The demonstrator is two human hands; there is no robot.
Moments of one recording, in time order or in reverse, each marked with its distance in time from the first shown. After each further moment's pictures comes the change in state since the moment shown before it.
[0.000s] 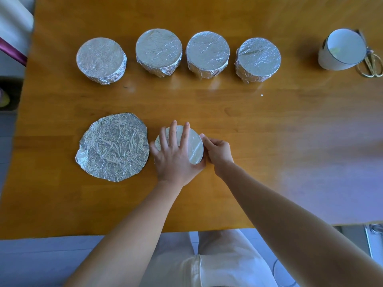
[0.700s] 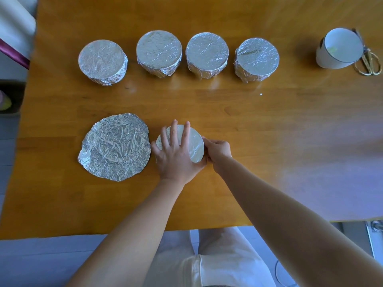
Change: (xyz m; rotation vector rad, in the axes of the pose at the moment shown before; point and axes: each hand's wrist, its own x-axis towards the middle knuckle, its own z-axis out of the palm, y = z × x) left_hand -0.001 0.002 0.000 -0.012 -0.010 -0.010; right_hand 0.002 -0.003 0.005 -0.012 0.105 0.168
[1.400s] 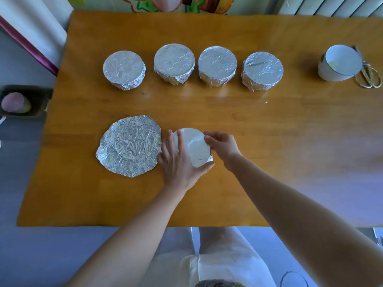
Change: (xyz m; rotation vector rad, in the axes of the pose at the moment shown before) left_hand -0.030 -0.016 -0.007 -0.283 -0.020 -0.135; right_hand -0.003 -0.007 -0.002 -0.131 -0.181 -0.353
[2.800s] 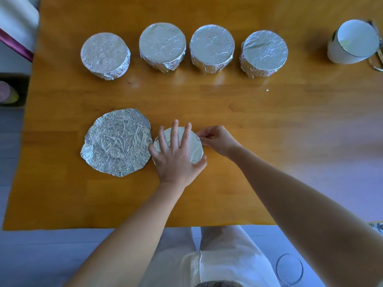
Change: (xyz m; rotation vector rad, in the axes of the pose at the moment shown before) left_hand 0.016 0.010 0.015 0.303 0.075 0.114; right_hand 0.027 0.004 -0.021 -0.352 -0.277 -0.114
